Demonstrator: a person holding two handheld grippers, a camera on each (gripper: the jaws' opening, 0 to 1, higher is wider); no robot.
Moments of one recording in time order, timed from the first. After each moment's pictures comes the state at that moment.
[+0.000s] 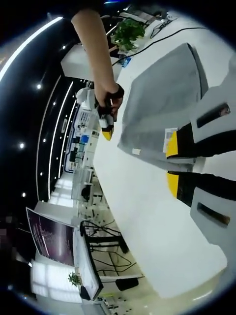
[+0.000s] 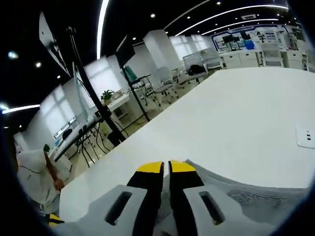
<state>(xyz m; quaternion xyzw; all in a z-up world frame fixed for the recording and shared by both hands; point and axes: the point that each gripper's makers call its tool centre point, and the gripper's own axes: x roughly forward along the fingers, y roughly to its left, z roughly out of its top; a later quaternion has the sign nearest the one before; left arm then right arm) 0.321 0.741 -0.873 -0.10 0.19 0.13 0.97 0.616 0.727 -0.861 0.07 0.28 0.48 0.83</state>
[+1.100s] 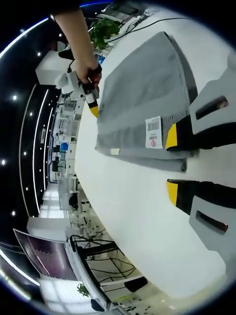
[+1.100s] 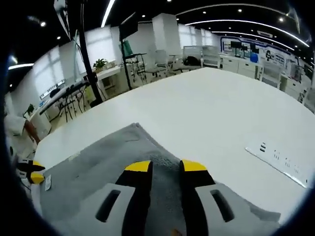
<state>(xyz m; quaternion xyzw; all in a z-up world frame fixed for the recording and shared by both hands) 0.333 0.741 -0.907 -0.05 0.26 0.10 0.96 0.641 0.603 -0.896 -0.11 0.29 0.45 0.84</state>
